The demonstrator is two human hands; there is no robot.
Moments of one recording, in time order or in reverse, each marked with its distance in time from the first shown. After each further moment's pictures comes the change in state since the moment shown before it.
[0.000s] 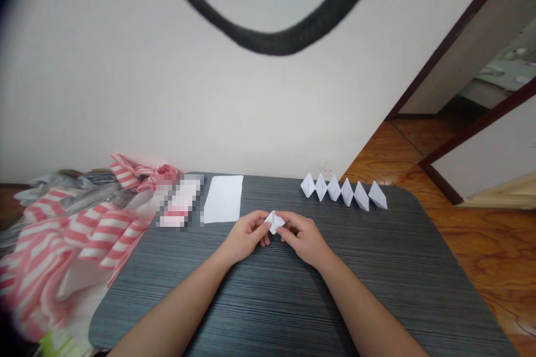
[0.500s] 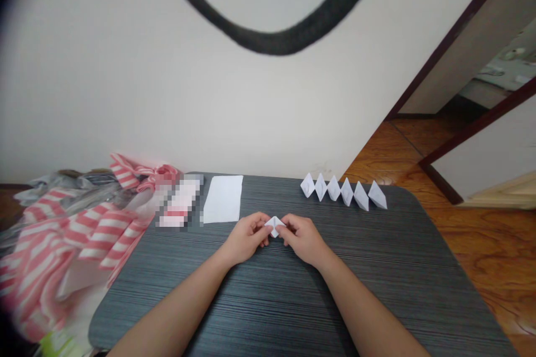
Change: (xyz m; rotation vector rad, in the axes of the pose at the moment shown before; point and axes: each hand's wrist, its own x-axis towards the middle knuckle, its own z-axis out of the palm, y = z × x) left_hand -0.002 0.000 0.001 0.074 -0.008 -0.008; right_hand 0.002 -0.007 0.000 -0.160 -0.016 0.114
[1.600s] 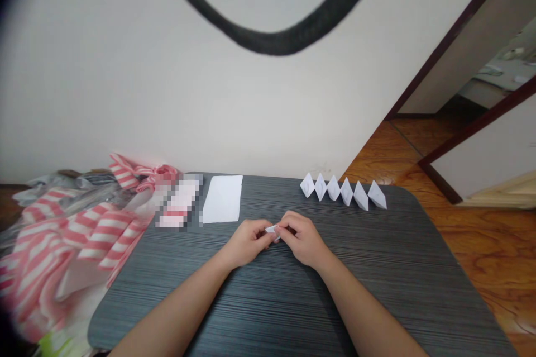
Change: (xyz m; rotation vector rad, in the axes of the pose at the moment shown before) left_hand -0.005 0.014 0.000 0.340 -0.029 0.104; right_hand 0.001 -0.020 -0.004 -0.021 0.049 -0.238
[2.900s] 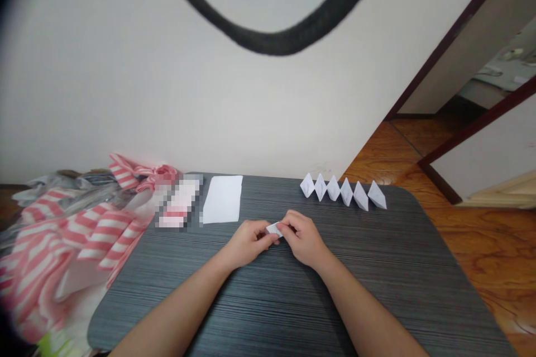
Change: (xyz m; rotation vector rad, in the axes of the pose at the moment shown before) left_hand 0.000 -0.002 0.002 0.050 -0.024 0.005; right_hand -0.001 0.004 0.002 -0.097 0.061 0.039
